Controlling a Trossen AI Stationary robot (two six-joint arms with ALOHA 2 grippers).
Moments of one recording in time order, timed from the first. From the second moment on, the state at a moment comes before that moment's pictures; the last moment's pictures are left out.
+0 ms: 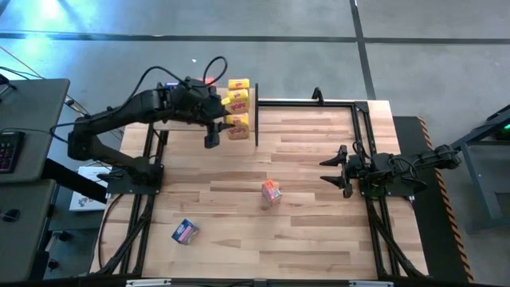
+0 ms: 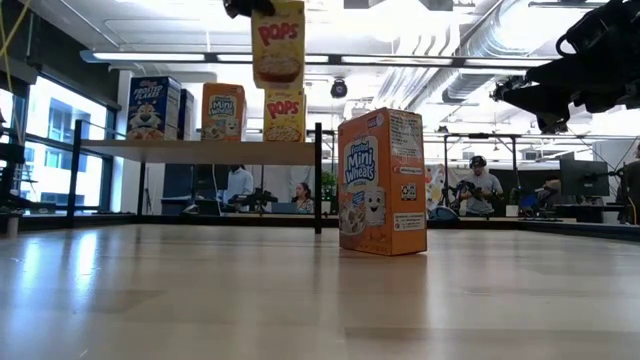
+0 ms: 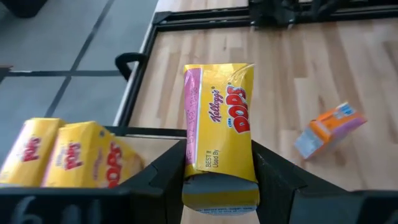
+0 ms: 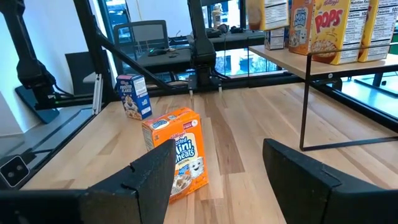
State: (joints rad) left arm 0.28 1.31 1.49 -0.83 0.01 0.24; right arm 0.23 0.06 0.03 -0.02 0.24 0.10
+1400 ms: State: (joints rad) left arm 0.51 1.41 1.43 -0.74 0.10 0.36; right arm 0.23 0.06 0.03 -0.02 0.24 0.10
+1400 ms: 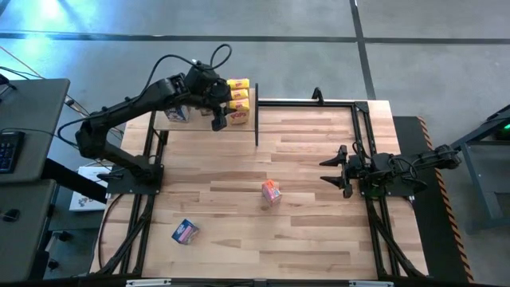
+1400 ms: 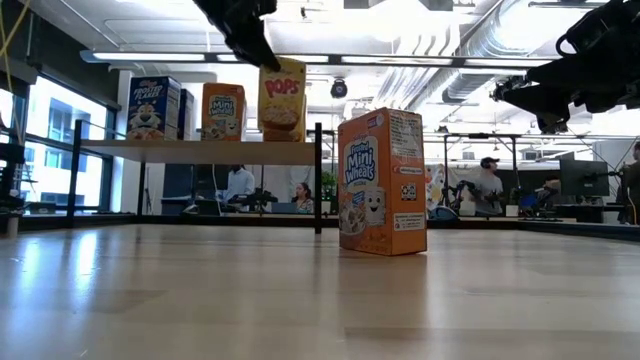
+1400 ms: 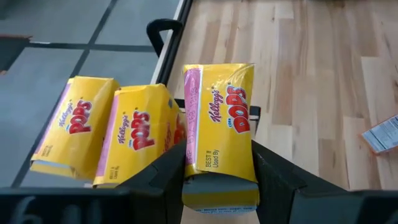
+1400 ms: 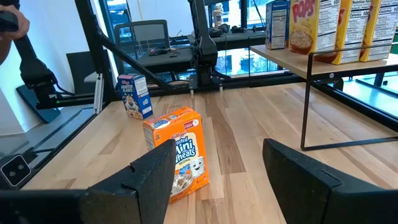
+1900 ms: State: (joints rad) left arm 0.53 1.42 1.43 -0.73 0.15 0.38; right arm 0.23 0.06 0.03 -0.02 0.24 0.10
